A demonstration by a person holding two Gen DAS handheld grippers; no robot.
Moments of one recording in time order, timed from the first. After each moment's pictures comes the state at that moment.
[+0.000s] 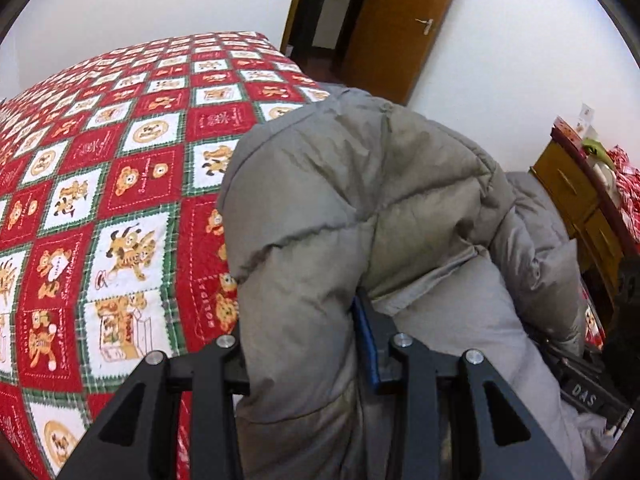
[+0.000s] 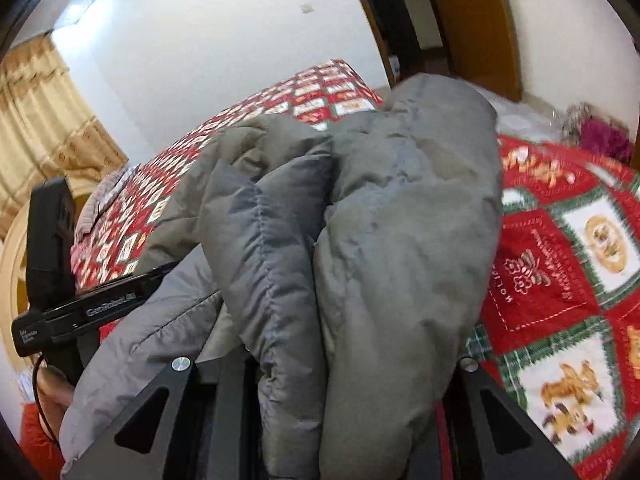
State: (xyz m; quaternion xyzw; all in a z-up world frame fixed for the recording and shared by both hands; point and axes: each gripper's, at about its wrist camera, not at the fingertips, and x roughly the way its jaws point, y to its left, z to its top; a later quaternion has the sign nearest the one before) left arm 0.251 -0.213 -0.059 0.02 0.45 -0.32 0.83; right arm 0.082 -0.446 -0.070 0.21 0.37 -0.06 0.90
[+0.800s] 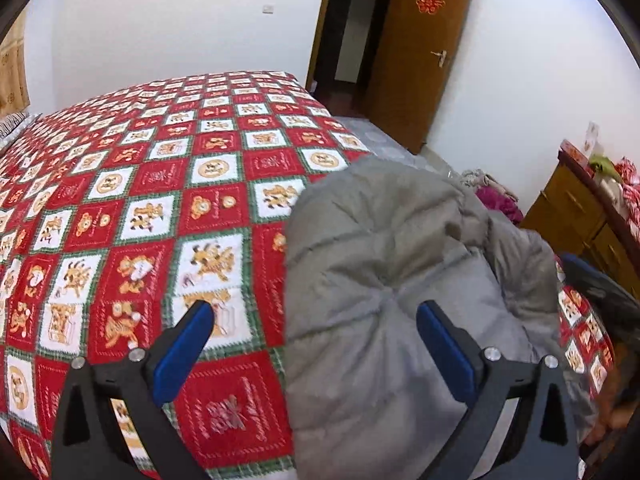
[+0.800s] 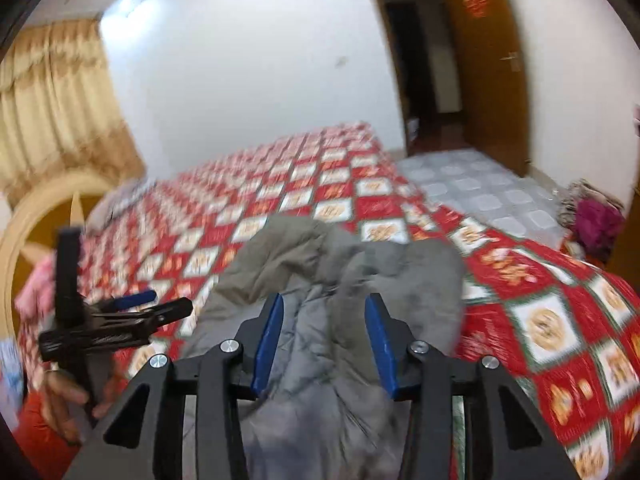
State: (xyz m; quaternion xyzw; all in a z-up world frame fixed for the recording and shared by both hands) left arm 0.203 -0.167 -0.006 0.02 0.40 -0.28 0.87; right arm 0.058 -0.415 0.024 0.11 0.31 -0.05 0.94
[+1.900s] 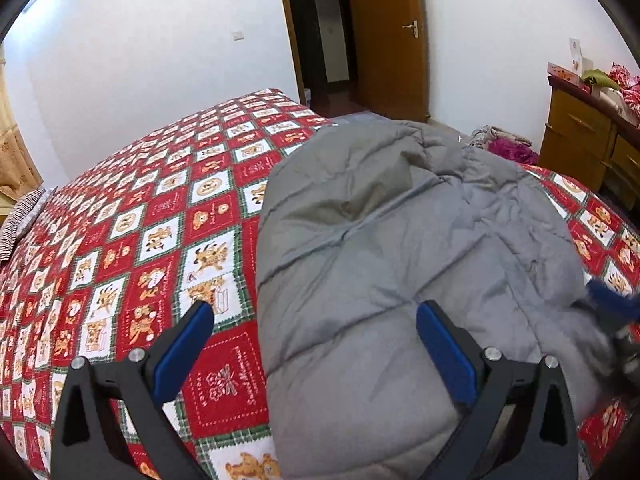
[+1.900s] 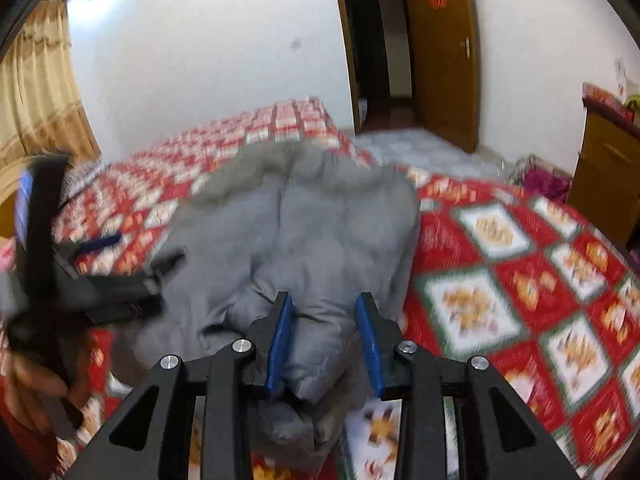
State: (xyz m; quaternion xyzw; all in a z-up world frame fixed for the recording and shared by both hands) left arm 0.137 -0.200 -0.017 0.15 0.34 -0.24 0.90; right arm -0.035 -0.382 -0.031 0.10 0.34 -0.16 0.92
